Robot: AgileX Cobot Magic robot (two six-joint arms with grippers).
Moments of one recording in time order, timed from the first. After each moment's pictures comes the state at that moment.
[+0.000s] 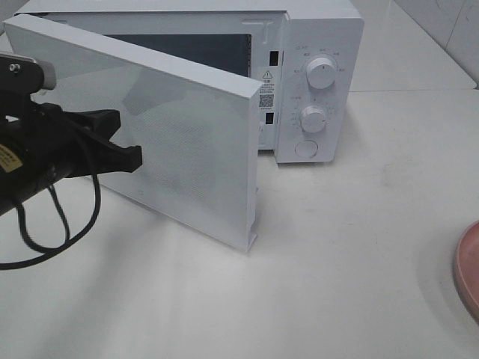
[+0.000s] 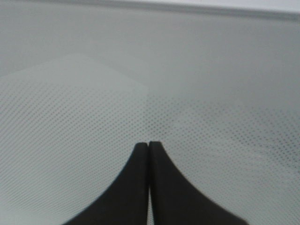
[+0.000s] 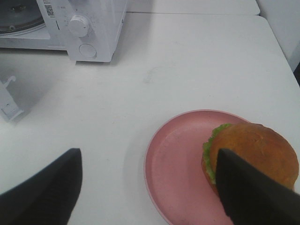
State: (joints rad) left arm -0.62 1.61 -0.47 -0.28 -0.82 0.09; right arm 0.14 0.00 -0.50 -0.07 1.01 0.08
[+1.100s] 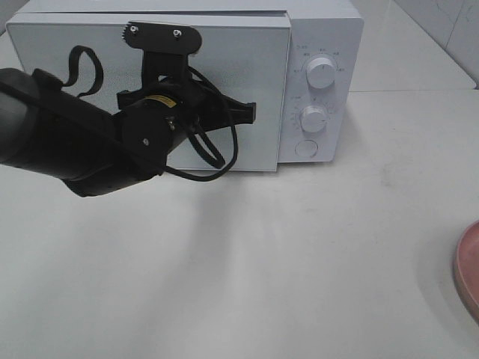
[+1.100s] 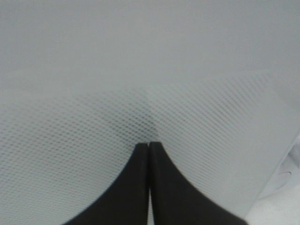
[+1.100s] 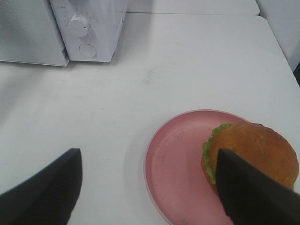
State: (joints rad) left arm -0.79 1.98 -1.04 -0.78 -0.69 0.44; right arm 0.14 0.00 -0.50 -0.07 1.01 0.08
